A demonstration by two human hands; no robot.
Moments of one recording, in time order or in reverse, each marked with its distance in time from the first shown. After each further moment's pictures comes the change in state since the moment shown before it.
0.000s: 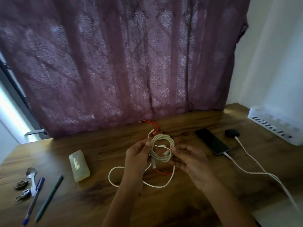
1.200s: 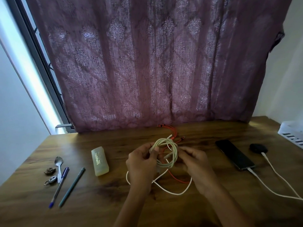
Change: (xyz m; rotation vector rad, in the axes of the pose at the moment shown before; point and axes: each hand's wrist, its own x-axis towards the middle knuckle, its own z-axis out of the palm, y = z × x) left_hand -0.013 0.009 -0.023 0.163 0.317 0.148; right_hand 0.013 0.011 0.040 -0.230 -0.144 -0.178
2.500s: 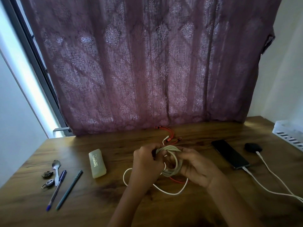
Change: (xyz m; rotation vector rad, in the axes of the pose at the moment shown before) left_hand 0.001 0.010 0.006 0.506 -0.213 0.378; right_hand 0.008 -0.014 -0.017 0.421 -0.259 0.318
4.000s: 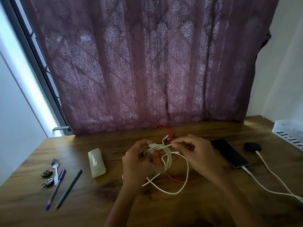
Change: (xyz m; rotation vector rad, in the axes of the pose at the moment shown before) left_hand -0.003 -0.027 -0.001 -0.290 0.153 -0.077; right_hand -0.009 -0.014 -0.006 -1.178 0.311 -0.659
